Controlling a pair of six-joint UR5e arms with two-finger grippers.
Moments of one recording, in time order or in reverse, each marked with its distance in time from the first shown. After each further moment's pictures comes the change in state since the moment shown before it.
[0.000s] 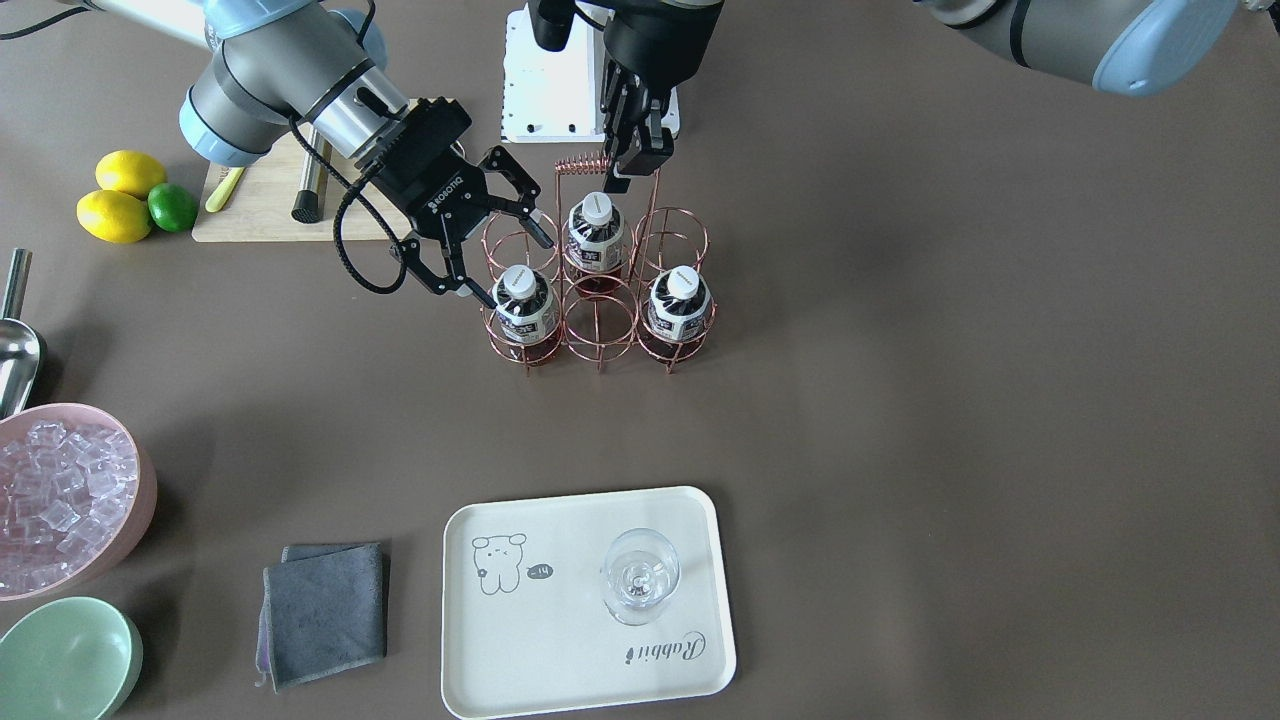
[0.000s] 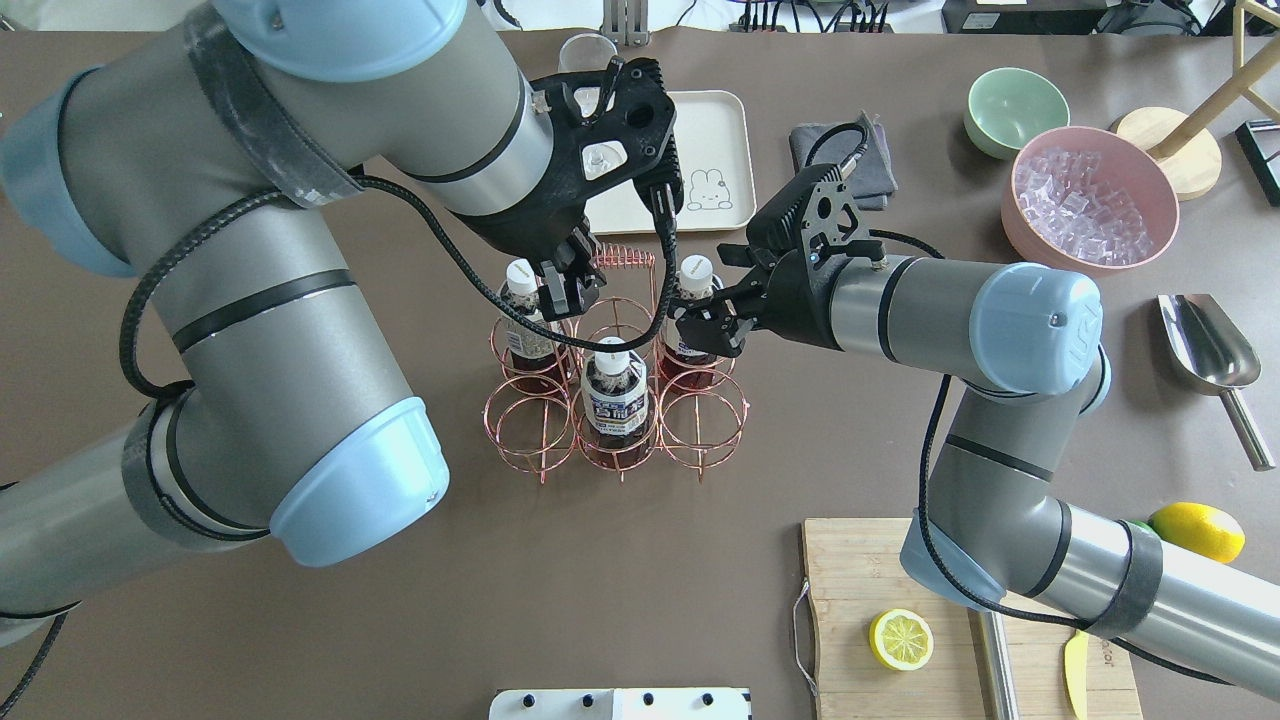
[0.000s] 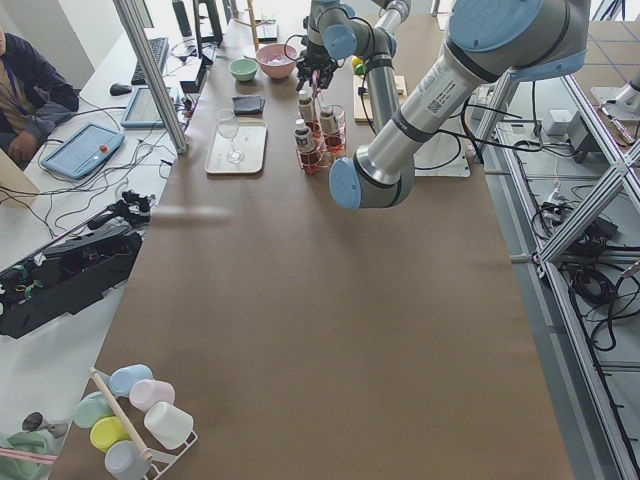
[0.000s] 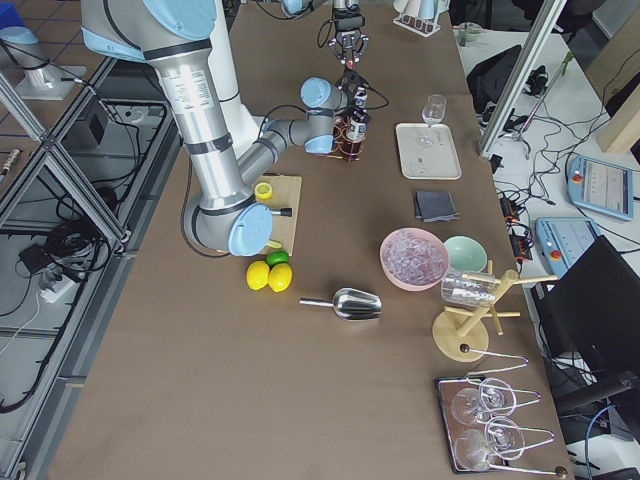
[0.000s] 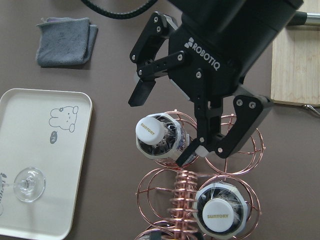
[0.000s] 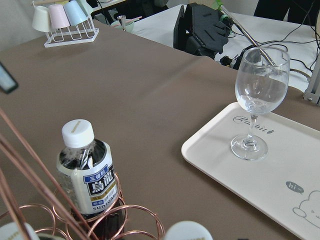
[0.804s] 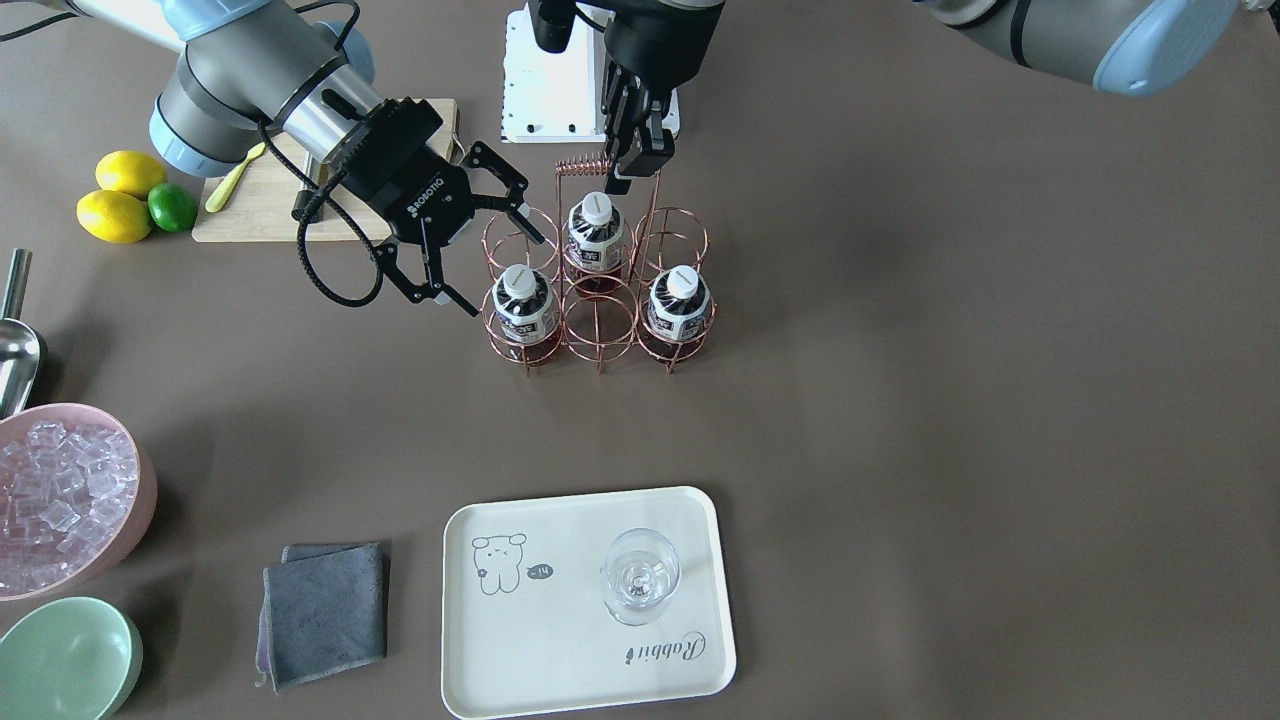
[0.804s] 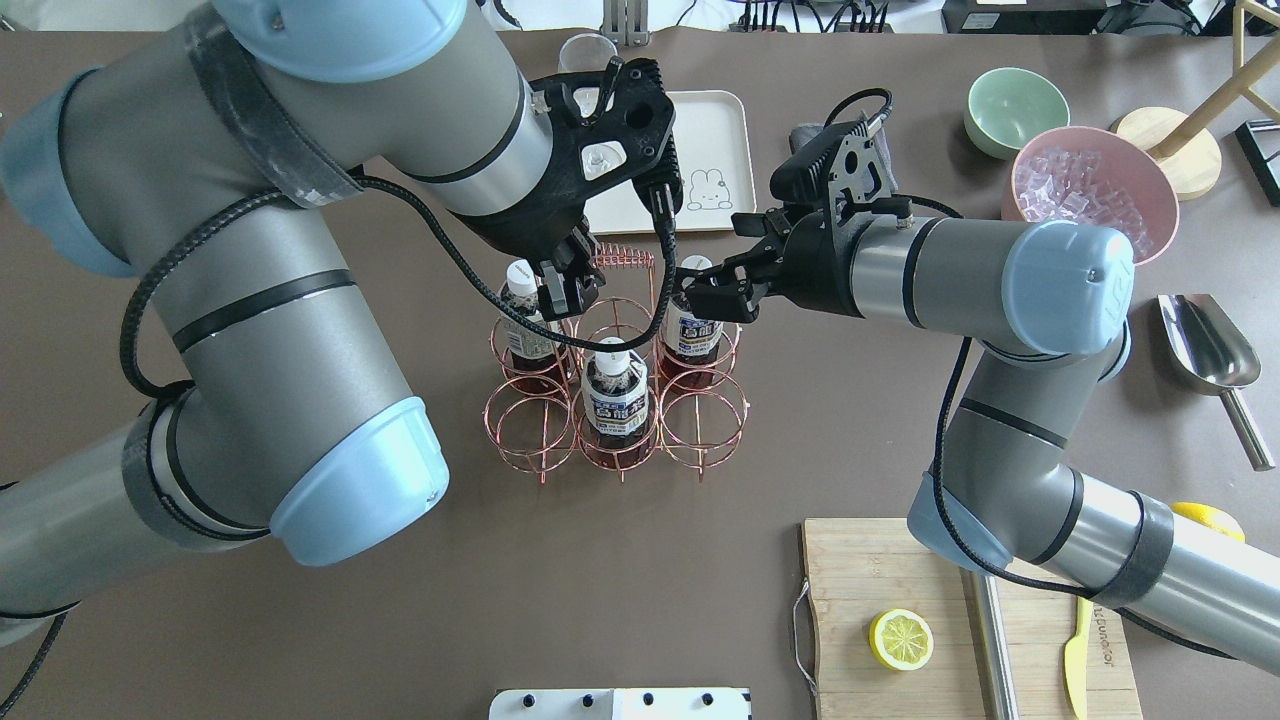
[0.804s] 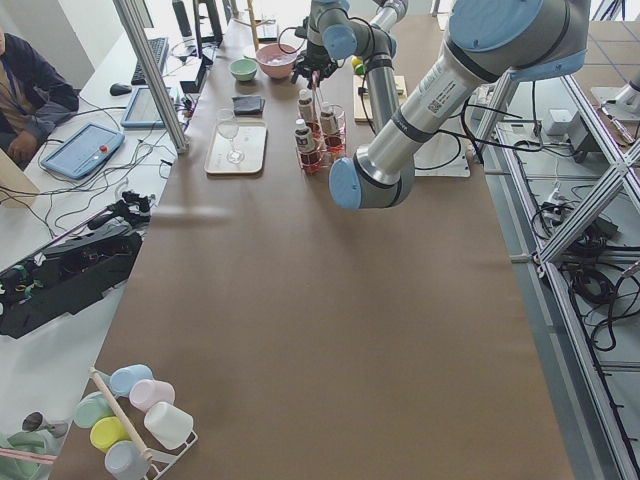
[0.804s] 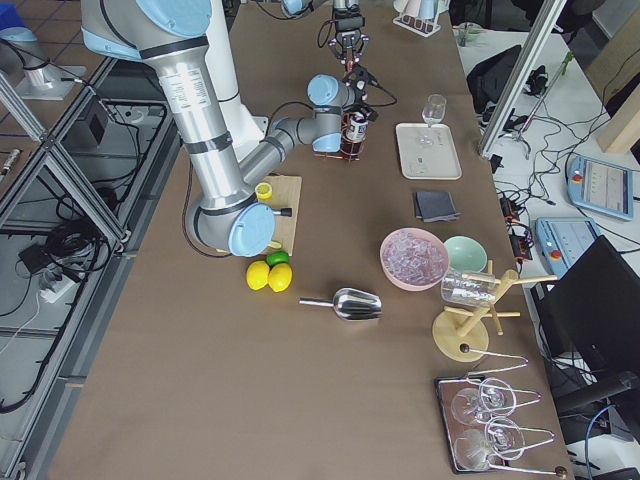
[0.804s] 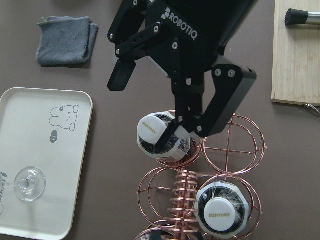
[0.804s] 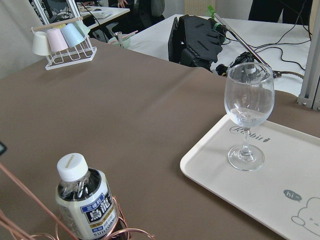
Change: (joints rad) left arm 0.000 0.001 0.001 0.000 0.001 0.000; right arm 0.058 0.012 -0.001 0.023 0.065 0.076
